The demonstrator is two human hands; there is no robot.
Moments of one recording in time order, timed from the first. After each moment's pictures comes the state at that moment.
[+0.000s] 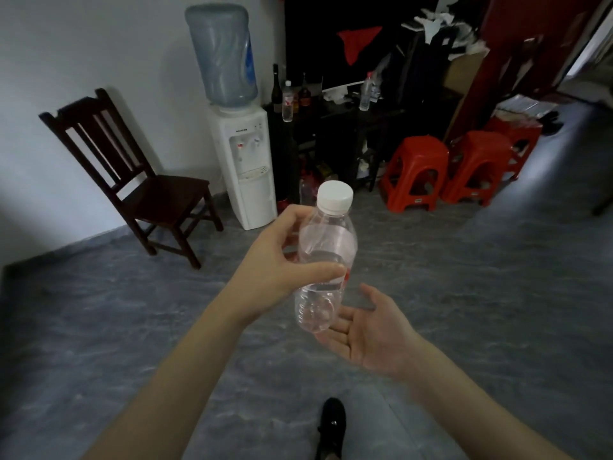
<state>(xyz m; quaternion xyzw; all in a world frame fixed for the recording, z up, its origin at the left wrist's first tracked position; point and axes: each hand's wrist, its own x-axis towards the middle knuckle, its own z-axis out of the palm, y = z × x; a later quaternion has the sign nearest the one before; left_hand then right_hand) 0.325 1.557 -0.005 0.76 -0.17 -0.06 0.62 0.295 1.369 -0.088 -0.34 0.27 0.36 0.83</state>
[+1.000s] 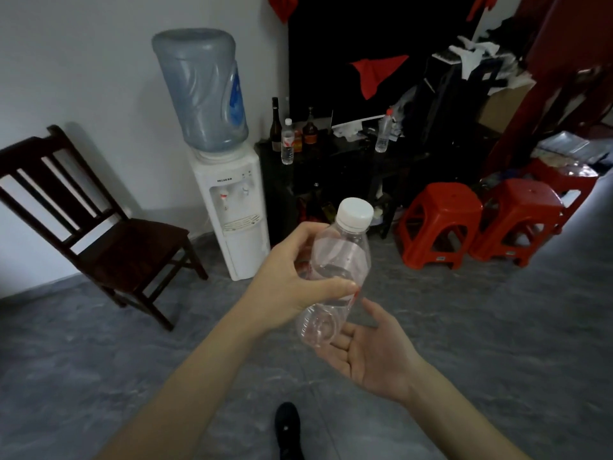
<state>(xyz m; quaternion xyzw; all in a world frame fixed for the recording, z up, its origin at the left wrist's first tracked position) 0.723 1.459 -0.014 0.77 -0.15 -0.04 0.62 0.701 1.278 -0.101 -0.32 0.24 0.38 0.83</state>
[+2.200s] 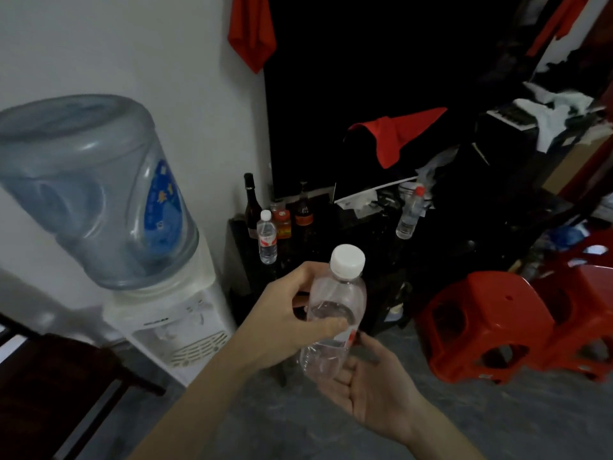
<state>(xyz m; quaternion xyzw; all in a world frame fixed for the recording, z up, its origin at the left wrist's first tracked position) 1.308 1.418 -0.036 0.78 -0.16 -0.07 0.60 1.283 1.227 -0.119 -0.33 0.26 0.41 0.81</state>
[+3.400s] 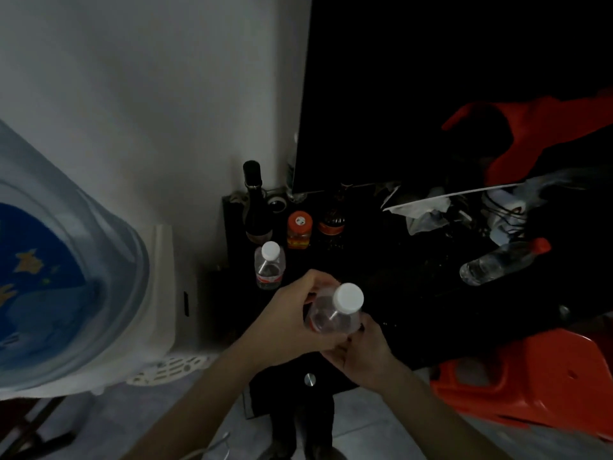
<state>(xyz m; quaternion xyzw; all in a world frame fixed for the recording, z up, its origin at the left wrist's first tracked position) 1.631 1.465 -0.189 0.78 -0.06 -0.10 0.61 1.649 1.281 -0.282 -0.43 0.43 0.37 0.71</state>
